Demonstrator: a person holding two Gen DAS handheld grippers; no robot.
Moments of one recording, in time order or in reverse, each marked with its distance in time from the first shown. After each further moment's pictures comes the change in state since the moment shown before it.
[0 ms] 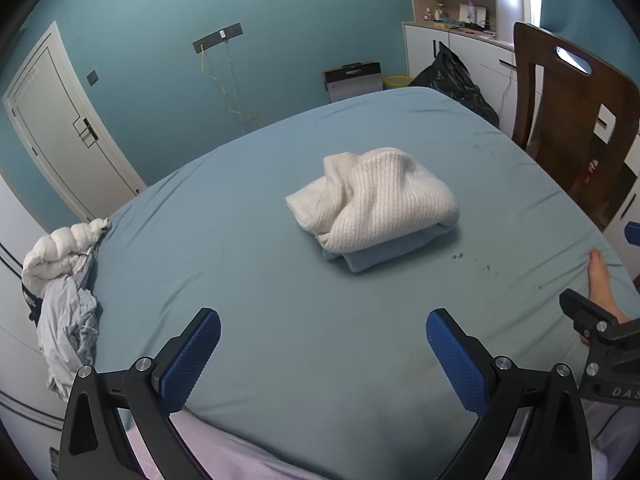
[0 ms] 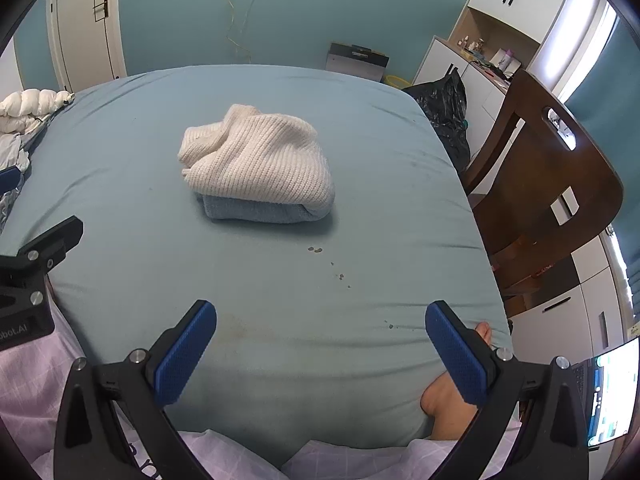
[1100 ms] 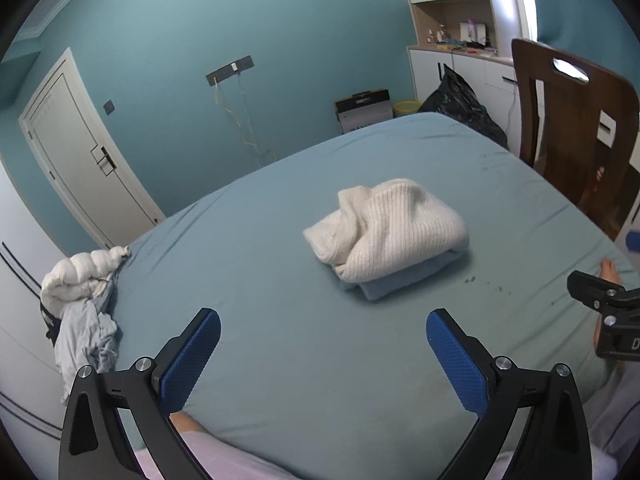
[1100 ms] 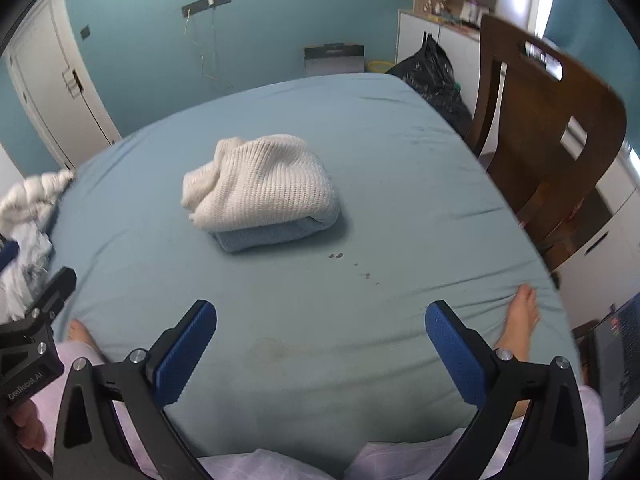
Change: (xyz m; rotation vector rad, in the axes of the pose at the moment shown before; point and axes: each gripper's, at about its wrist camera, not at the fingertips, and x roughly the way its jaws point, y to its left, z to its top) left arm -0.020 -0.004 0.004 0.028 -0.111 0.067; right arm 0.019 -0.025 0.001 0.235 -0.029 0.125
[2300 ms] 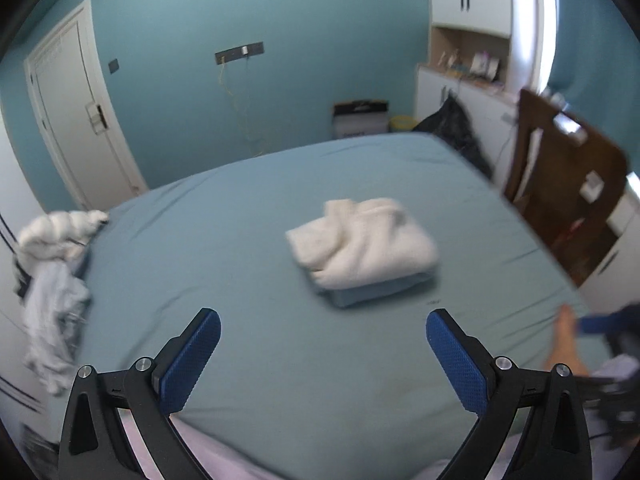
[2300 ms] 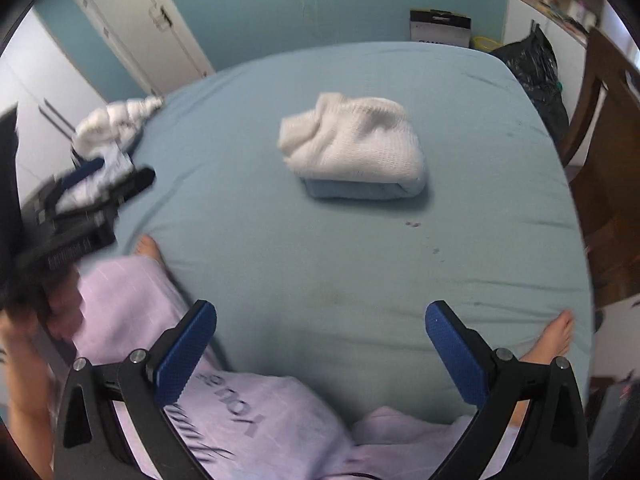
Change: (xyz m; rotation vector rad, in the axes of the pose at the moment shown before) left arm -0.032 0.022 0.019 -0.195 -0.005 -0.153; right arm -0.014 -0.006 0.009 -0.172 0.200 0.363
